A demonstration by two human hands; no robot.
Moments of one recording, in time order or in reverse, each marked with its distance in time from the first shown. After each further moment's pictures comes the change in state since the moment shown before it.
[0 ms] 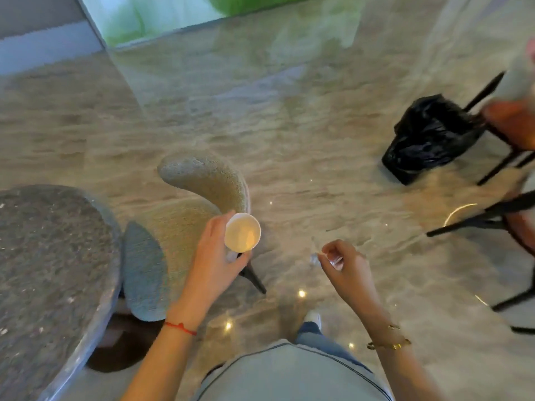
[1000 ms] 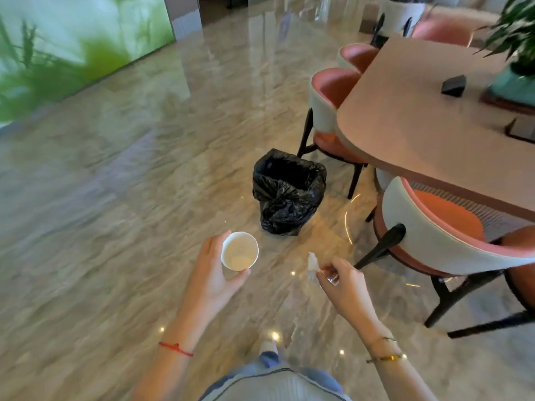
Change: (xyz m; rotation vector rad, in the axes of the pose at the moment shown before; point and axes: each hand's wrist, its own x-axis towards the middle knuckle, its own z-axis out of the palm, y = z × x) left_hand 0.527 0.312 0.414 -0.033 -0.347 0.492; right_hand 0.401 0.295 -0.341 -0.097 0.470 0.379
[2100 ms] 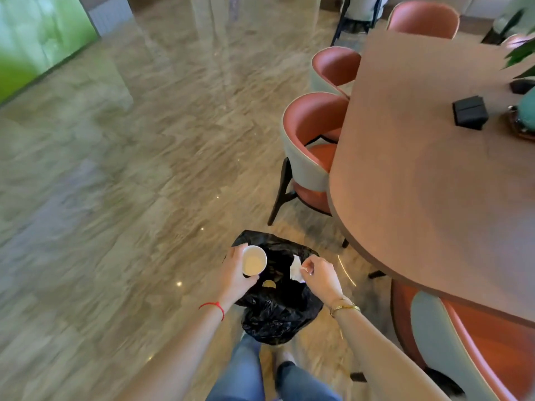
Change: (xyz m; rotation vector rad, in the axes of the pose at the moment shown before) left_hand 0.645 -0.095 0.246 0.003 -0.460 -0.172; right_hand 0.648 0.089 0.061 -0.057 -0.160 0.414
